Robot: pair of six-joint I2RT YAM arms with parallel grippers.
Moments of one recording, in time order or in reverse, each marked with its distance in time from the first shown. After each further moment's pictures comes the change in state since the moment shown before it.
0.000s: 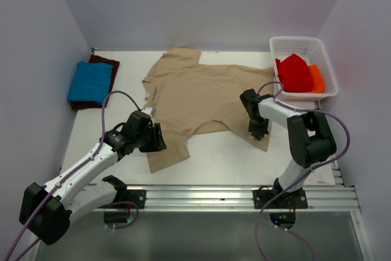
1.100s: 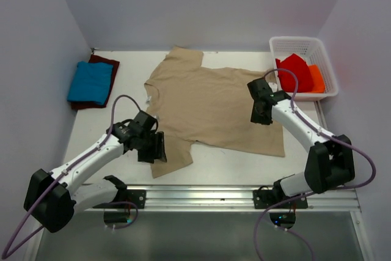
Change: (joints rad) left arm -0.017 0.096 0.089 -0.230 0.093 -0.027; right arm 0.013 -0.224 0.088 -0.047 0.018 -0.055
